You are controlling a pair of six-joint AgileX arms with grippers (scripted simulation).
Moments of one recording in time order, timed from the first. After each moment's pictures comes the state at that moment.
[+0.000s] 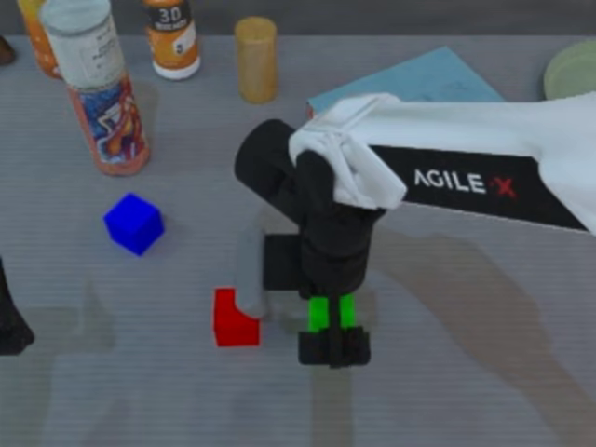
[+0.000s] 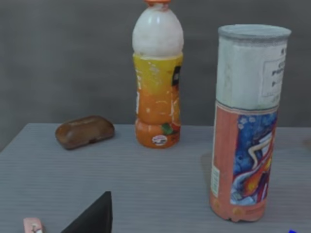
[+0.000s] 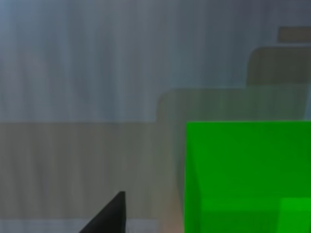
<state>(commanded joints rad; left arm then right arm) 0.02 0.00 0.00 0.00 0.00 0.00 0.80 2.20 1.63 -1.00 0.00 -0.75</state>
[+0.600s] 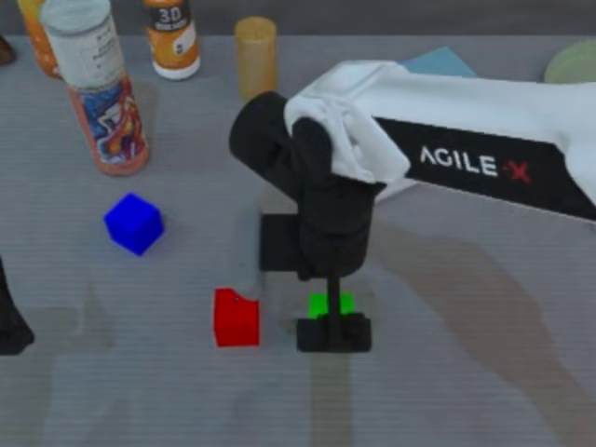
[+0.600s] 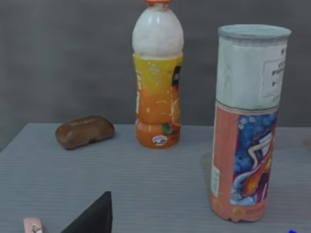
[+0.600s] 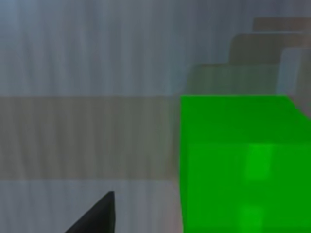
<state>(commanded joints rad) 0.02 0.00 0.00 0.00 0.00 0.00 0.80 2.18 1.72 -1.11 0.00 -0.75</state>
